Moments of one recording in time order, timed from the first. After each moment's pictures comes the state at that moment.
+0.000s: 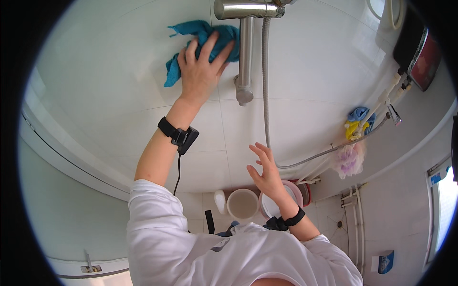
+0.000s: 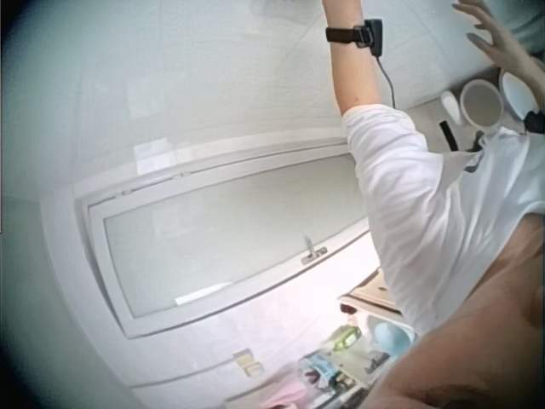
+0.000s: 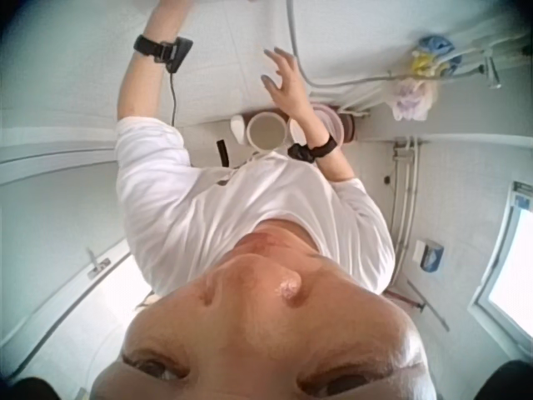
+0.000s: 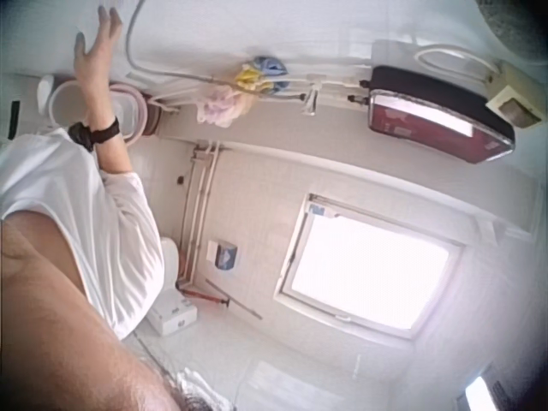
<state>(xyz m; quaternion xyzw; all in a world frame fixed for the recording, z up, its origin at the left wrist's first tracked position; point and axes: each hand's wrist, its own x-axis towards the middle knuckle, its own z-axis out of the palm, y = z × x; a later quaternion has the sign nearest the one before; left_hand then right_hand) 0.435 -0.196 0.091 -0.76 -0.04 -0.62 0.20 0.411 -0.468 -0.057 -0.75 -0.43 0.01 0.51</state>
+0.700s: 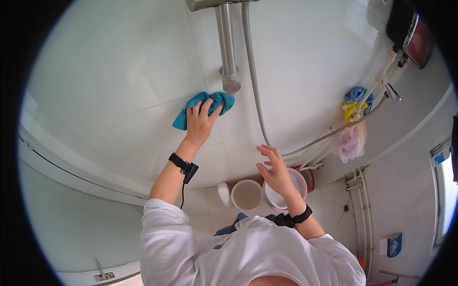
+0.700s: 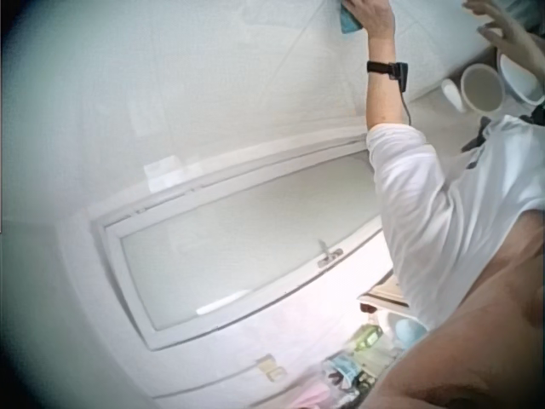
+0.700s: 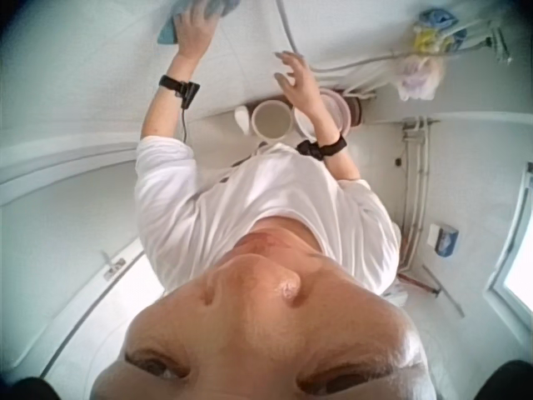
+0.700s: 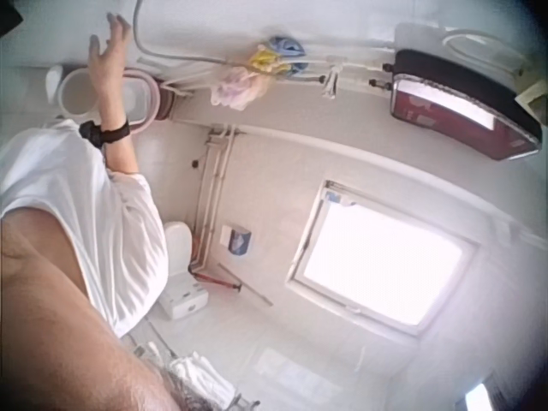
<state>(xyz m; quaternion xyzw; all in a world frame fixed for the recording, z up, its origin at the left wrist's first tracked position) 0.407 -0.200 -0.076 -0.84 0.04 -0.51 0.18 0.408 -0.502 -0.078 -0.77 -0.37 0.05 0.52</state>
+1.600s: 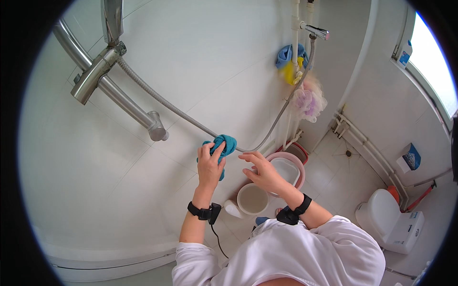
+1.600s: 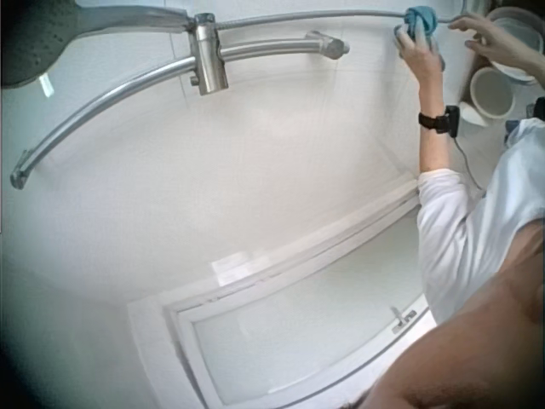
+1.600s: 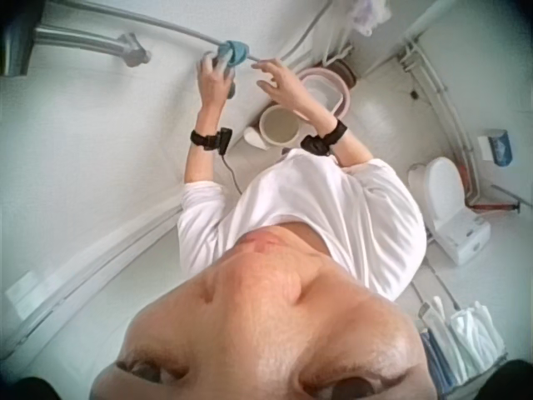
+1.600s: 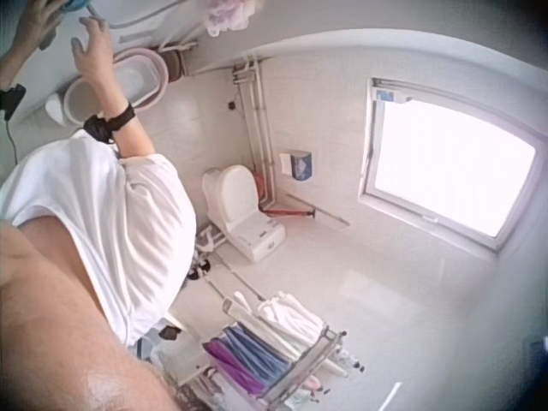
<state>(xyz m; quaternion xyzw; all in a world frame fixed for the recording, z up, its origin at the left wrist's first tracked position) 0.429 -0.333 -0.089 -0.91 0.17 -0.32 -0.19 0.402 -0.541 -0.088 -0.78 -0.23 0.00 0.58</state>
